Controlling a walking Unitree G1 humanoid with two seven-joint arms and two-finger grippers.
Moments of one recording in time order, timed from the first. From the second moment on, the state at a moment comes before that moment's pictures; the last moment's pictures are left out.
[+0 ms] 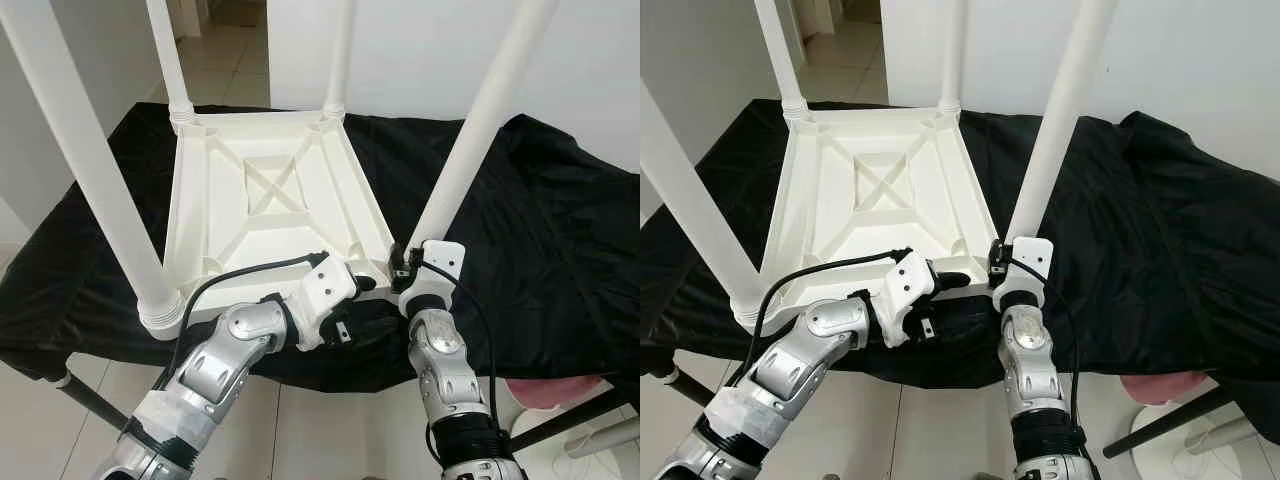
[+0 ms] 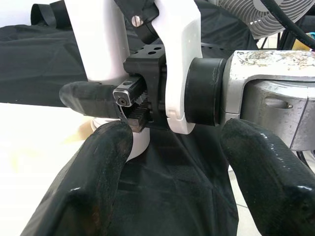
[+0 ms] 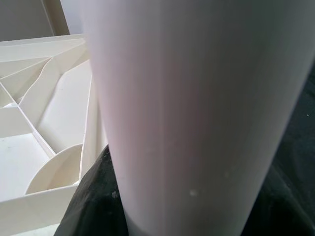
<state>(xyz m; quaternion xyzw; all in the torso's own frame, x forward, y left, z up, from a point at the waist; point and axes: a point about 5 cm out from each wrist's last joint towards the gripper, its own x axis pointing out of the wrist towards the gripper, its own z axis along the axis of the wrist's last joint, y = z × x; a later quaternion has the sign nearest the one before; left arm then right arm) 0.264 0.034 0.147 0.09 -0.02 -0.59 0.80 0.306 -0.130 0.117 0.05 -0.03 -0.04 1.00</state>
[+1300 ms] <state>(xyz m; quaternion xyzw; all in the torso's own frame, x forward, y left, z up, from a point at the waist) 0.265 0.032 0.149 0.09 -0.03 -0.59 0.80 0.310 -0.169 0.123 -0.04 -0.03 0.25 0.97</state>
